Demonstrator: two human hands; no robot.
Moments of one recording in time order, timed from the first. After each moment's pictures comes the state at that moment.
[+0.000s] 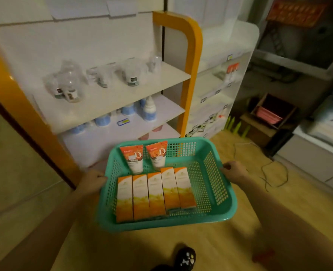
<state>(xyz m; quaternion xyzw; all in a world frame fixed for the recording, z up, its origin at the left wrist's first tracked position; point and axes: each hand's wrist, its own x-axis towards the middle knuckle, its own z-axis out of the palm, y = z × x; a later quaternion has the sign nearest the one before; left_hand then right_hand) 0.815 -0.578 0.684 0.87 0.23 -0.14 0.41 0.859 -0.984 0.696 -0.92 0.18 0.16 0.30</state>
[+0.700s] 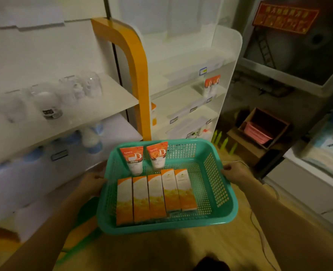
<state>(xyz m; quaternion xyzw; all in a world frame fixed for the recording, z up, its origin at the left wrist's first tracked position) 1.063 -0.824 0.680 0.83 0.30 -0.14 0.45 1.116 -1.237 0.703 -0.94 0.16 0.19 0.25</state>
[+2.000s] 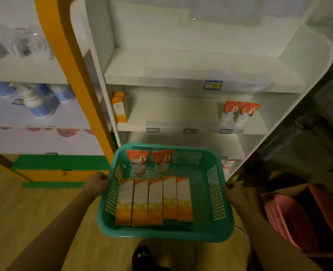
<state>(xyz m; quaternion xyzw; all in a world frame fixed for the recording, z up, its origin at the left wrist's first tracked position) 1.304 -1.195 0.574 0.75 0.54 -0.04 0.39 1.554 -1.503 0.577 -0.91 -0.03 0.26 0.31</state>
